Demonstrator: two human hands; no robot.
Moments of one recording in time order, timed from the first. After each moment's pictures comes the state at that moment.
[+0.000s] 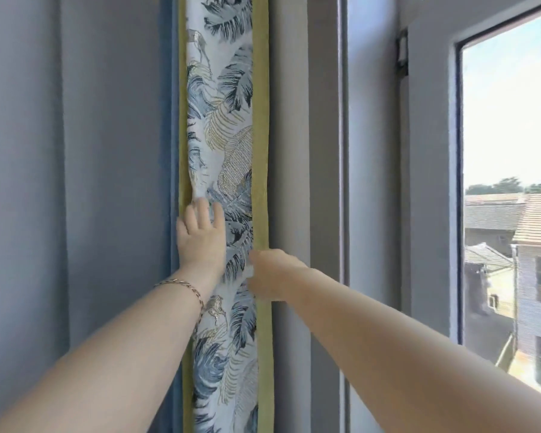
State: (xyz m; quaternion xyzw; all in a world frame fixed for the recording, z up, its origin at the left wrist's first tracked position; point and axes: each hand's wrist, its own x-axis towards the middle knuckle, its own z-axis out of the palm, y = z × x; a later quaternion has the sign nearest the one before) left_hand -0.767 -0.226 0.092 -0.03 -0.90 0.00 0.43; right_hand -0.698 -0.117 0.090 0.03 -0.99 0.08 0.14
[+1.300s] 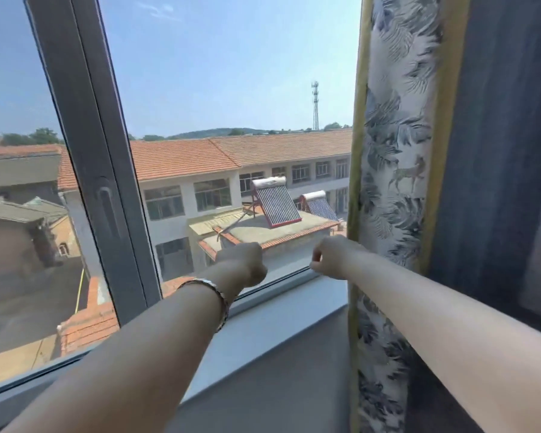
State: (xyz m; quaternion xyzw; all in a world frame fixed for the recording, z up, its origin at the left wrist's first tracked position) left_hand -0.002 0.064 -0.053 -0.79 -0.61 -0.05 0.03; right_hand 0.164 0.024 -0.049 -0.72 -0.68 0.04 0.12
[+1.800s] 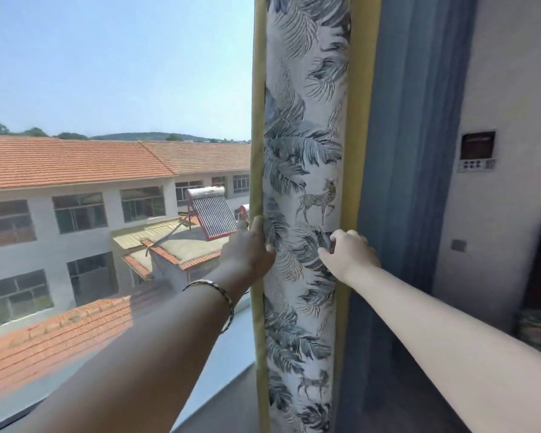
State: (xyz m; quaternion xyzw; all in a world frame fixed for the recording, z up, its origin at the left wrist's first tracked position) left_hand 0.271 0.206 -0.047 -0.83 -0.47 -0.29 -0.08; right_hand 0.424 0.129 -0.049 -0.83 -0.49 -0.07 0.27
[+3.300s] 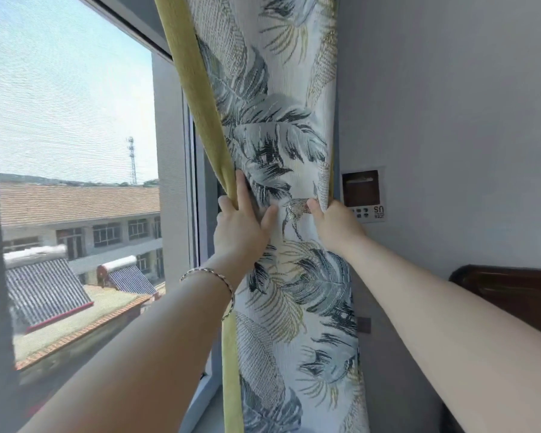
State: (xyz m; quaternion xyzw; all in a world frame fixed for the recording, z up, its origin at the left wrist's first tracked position) left_hand 1.172 0.710 0.051 -0.83 -0.24 -0.50 -0.12; right_hand 1.279 0.591 0.062 -0.80 -0.38 -0.20 0.42
